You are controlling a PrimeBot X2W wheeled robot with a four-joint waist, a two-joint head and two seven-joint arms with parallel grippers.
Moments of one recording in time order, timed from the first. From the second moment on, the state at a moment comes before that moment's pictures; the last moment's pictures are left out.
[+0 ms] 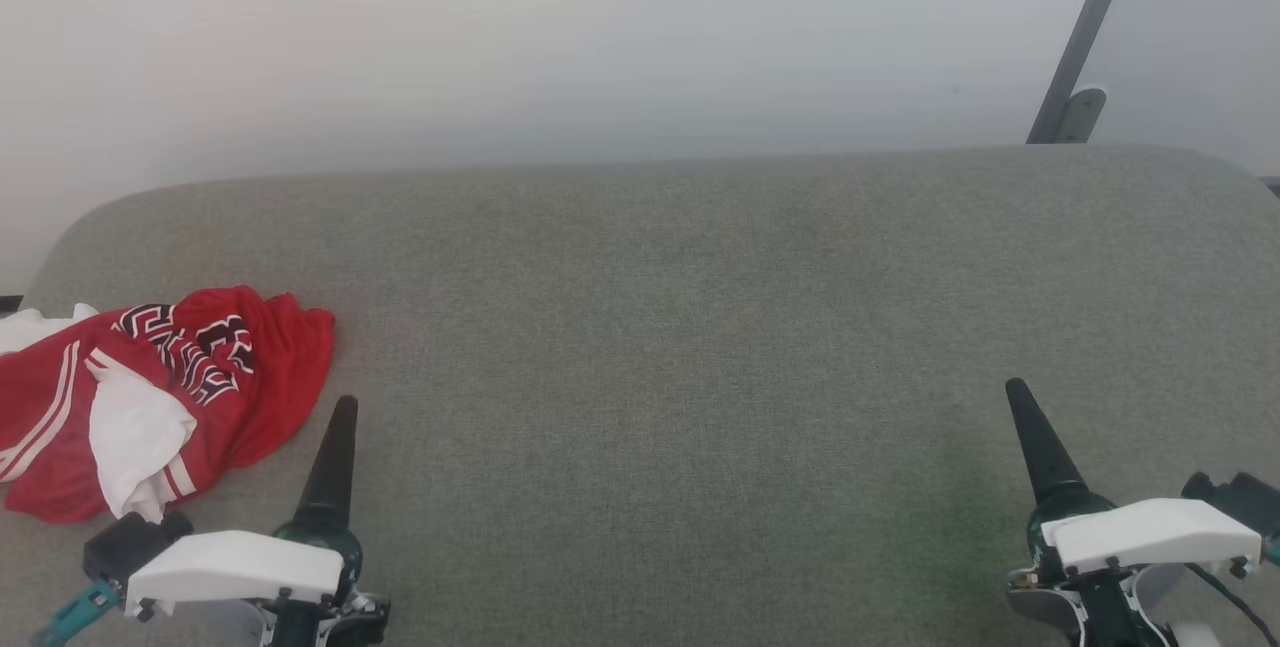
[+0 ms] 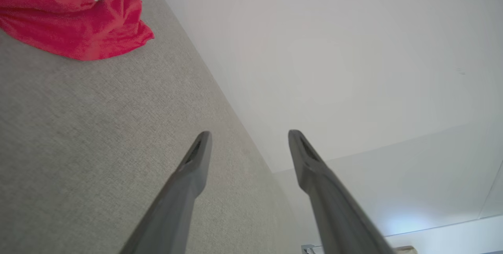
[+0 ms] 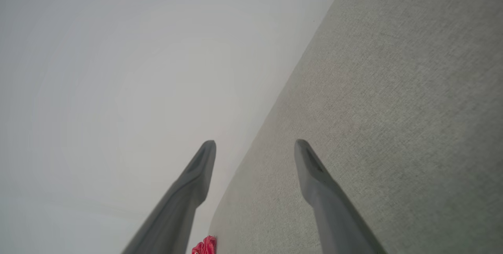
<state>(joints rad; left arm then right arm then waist) -0.04 0.12 0.03 0.17 -1.30 -0.02 -0.01 -0.08 -0.06 -0.07 0.28 1.25 0.13 0.02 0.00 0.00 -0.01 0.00</state>
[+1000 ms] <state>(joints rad) -0.02 0.19 0.01 0.17 -0.81 0.01 -0.12 -0.08 -0.05 -0.09 0.24 0.75 0.13 0.01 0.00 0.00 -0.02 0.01</state>
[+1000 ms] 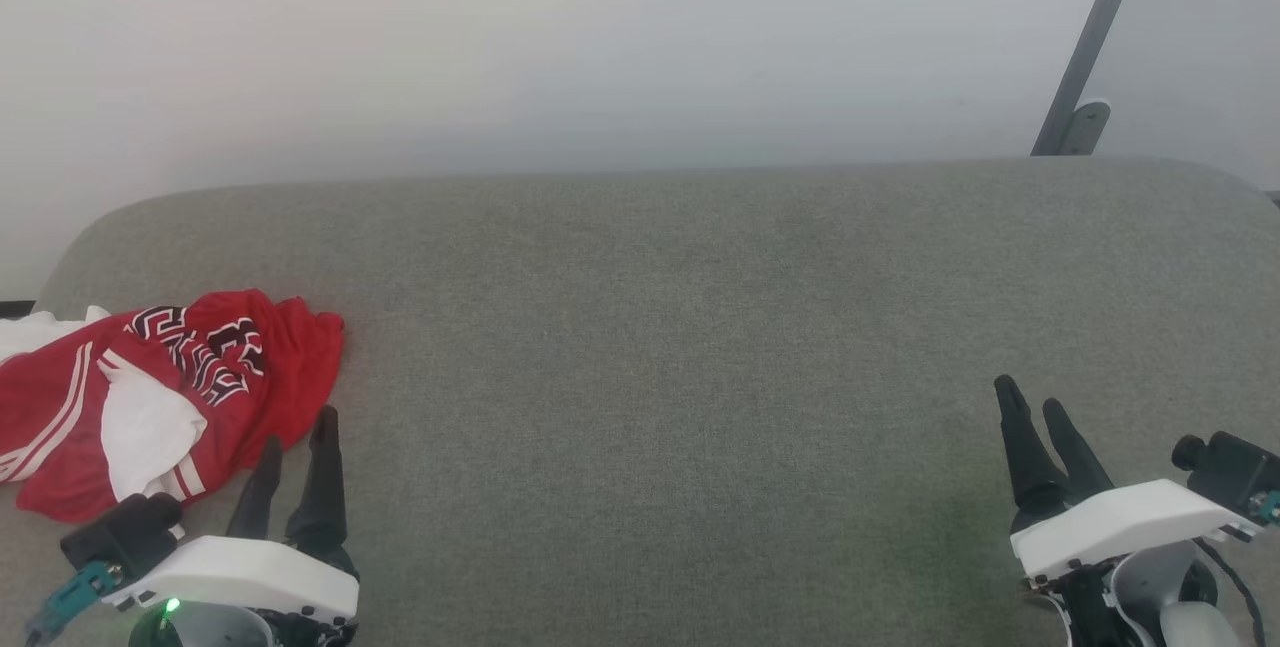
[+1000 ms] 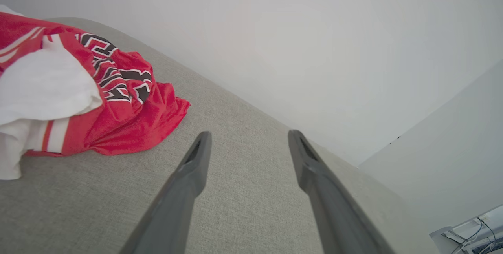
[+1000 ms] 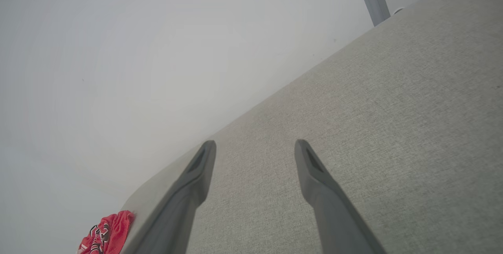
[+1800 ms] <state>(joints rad) -0.01 0.21 0.02 0.15 -0.57 0.00 -0.17 -0.08 -0.05 -0.09 0.20 0.52 0.13 -0.02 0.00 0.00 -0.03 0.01</state>
